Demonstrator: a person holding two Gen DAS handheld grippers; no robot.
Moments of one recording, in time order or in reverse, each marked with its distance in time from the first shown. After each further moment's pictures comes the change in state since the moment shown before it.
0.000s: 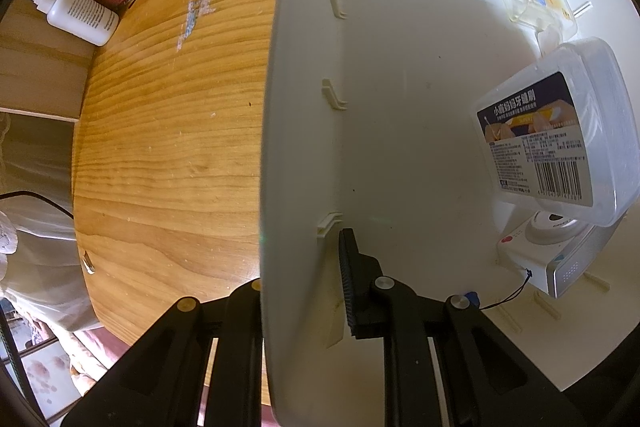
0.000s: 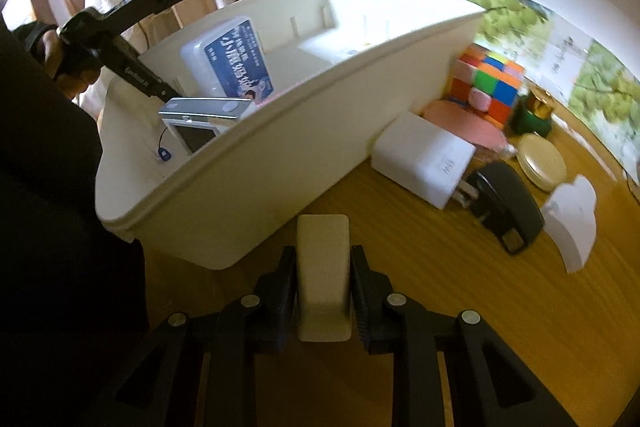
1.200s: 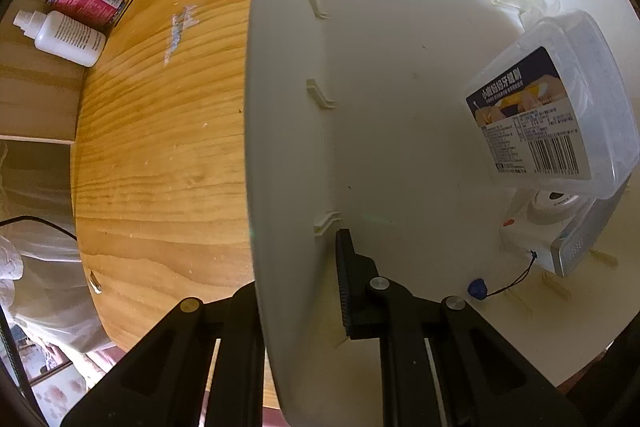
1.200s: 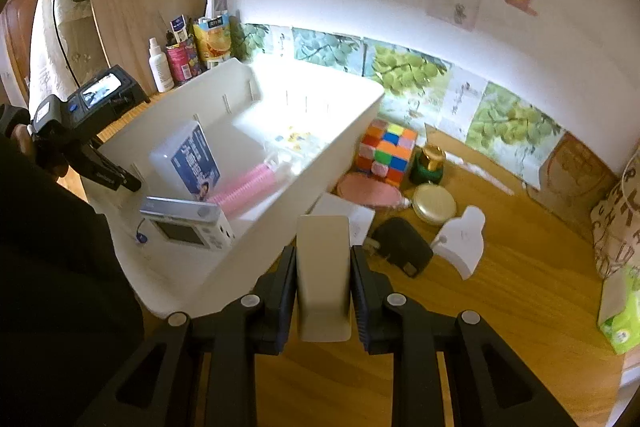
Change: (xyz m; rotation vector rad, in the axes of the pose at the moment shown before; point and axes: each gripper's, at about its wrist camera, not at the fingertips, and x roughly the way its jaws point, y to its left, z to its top) left arm -0.002 -0.013 0.003 0.090 -0.005 0.000; right arm -0.068 0.022 0.040 0.101 -0.119 -0.284
